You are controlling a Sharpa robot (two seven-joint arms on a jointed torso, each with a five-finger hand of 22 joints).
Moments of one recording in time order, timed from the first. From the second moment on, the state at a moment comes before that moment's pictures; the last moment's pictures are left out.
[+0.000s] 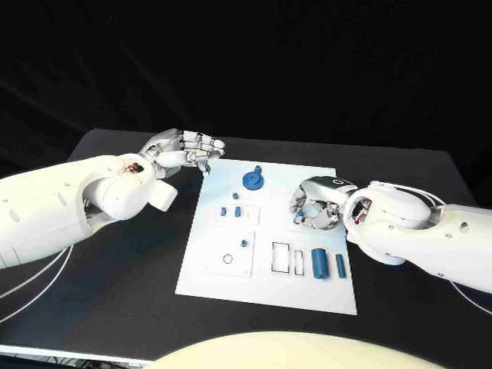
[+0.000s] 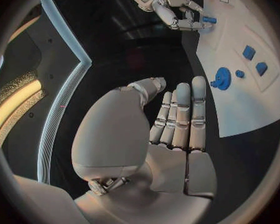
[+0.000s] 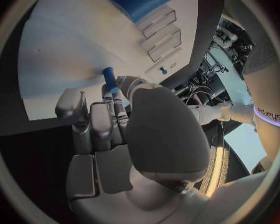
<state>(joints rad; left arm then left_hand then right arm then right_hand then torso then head) 1.17 -0.90 0.01 1.49 -0.22 -0.11 0.20 1.44 -0.22 0.55 0.07 0.27 0.78 0.20 0.29 0.36 0.78 0.16 0.49 0.20 0.98 0.08 1.18 0.47 0.17 0.94 0.17 0.95 0.70 1.20 -0.86 -0.17 1.69 -1.52 -0.23 -0.28 1.49 -0.25 0.50 0.25 0.29 1.02 0.15 0.16 0.34 0.99 0.10 0.34 0.06 1.42 0.02 1.31 0.94 0.12 1.33 0.12 1.02 1.31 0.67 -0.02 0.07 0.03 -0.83</state>
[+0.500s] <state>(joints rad) 1.17 -0.90 0.01 1.49 -0.23 -0.11 0.19 1.44 -0.22 0.55 0.07 0.27 0.78 0.20 0.29 0.36 0.78 0.16 0.49 0.20 0.98 0.08 1.18 0.47 0.17 0.94 0.17 0.95 0.70 1.20 -0.86 -0.17 1.69 -1.52 -0.23 -0.29 1.47 -0.28 0.49 0.22 0.29 0.98 0.14 0.13 0.34 0.94 0.11 0.32 0.06 1.41 0.02 1.29 0.91 0.12 1.32 0.13 1.00 1.31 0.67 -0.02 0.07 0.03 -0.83</state>
